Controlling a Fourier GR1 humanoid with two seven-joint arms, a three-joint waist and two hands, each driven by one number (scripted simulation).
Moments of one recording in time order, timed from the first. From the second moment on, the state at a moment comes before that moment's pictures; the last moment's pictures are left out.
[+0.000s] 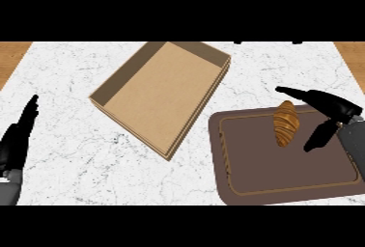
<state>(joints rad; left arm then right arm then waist) -0.10 0.50 0.01 -1.28 -0.05 0.23 0.03 -0.55 -0.56 0.11 -0.87 0.67 0.49 -0.40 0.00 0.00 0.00</state>
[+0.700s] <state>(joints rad) -0.08 0.45 0.06 -1.34 -0.12 0.19 0.07 -0.51 -0.48 0.10 -1.00 0.75 0.57 -0.24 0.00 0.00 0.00</state>
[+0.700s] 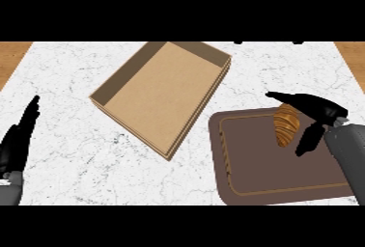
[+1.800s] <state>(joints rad) -0.11 0.41 0.11 -1.32 -0.18 0.14 0.06 -0.69 -0.35 0.06 -0.73 0.98 0.12 -0.29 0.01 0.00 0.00</state>
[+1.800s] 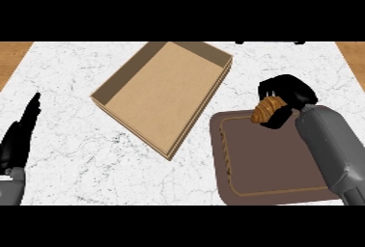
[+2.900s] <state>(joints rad) -0.10 0.39 0.14 -1.33 -0.19 0.12 0.05 -0.88 -0.24 -0.01 -1.11 0.84 0.13 -0.21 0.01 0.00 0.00</state>
